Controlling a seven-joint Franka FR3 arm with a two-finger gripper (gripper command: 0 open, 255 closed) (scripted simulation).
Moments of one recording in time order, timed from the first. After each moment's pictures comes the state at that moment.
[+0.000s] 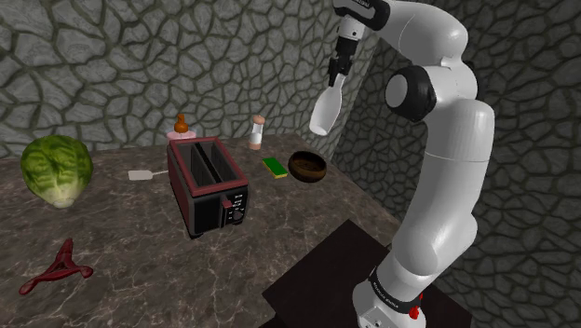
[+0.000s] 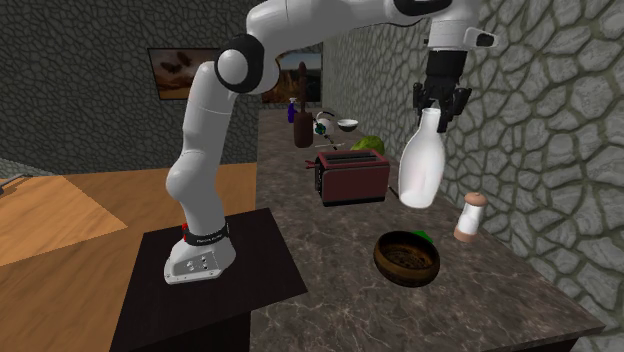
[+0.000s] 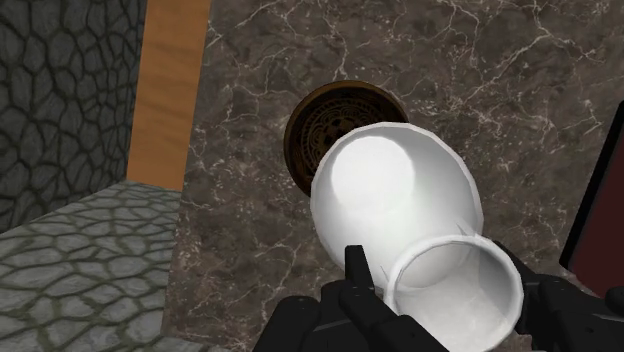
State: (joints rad) arm -0.22 0.37 -0.37 -1.04 0.11 1.36 -0.59
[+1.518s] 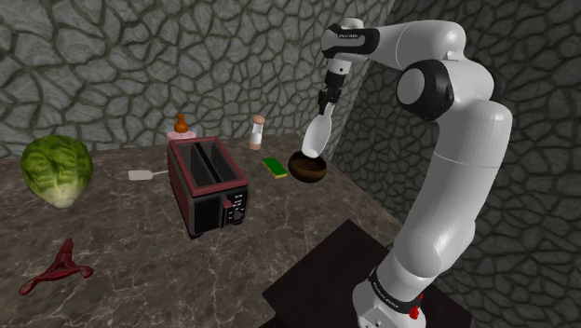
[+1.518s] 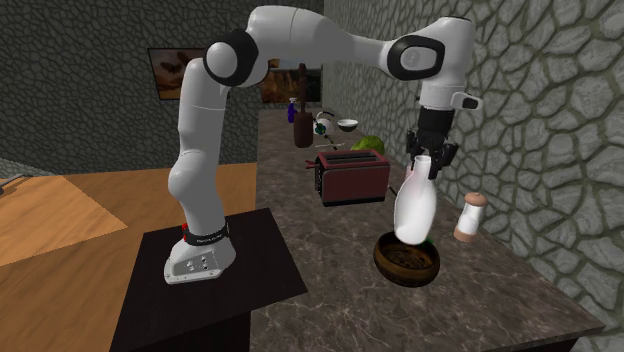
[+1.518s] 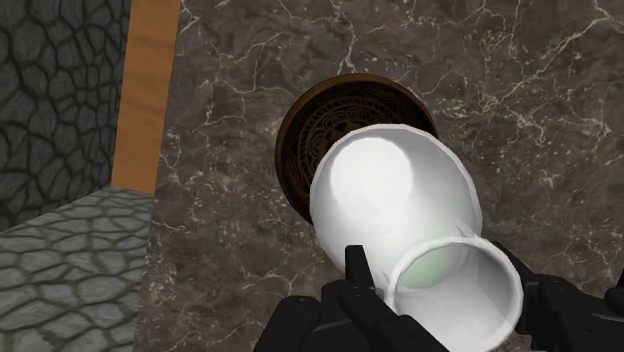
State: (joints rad) arm -0.17 0.27 -0.36 -1.50 0.07 1.73 -0.58
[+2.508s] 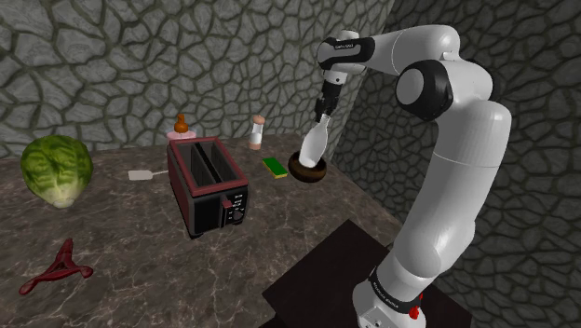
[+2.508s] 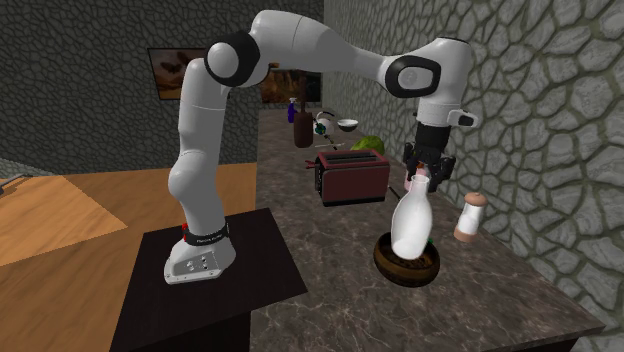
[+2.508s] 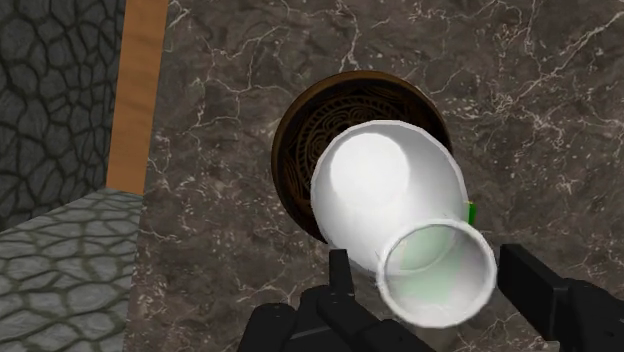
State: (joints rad) arm -0.17 0.28 -0.36 -1.59 0.08 1.82 -0.58
